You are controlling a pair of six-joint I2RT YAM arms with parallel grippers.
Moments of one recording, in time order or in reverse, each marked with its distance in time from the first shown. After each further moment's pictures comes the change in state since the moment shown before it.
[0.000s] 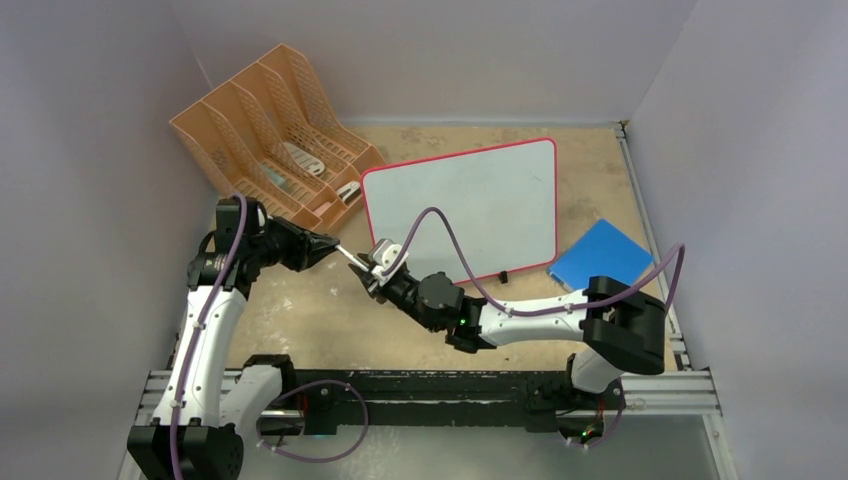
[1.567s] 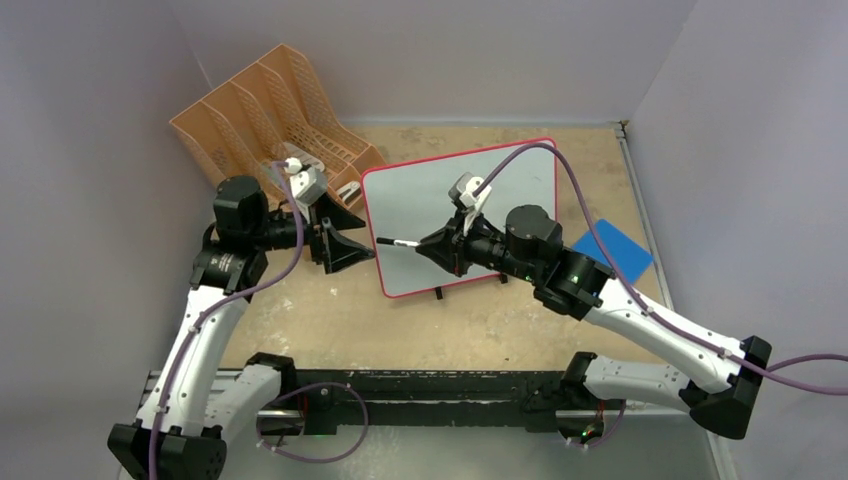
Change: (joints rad) left arm -0.156 -0.014 0.074 0.420 0.587 1.195; right arm -0.336 -0.545 0.201 -0.996 -0.495 0.309
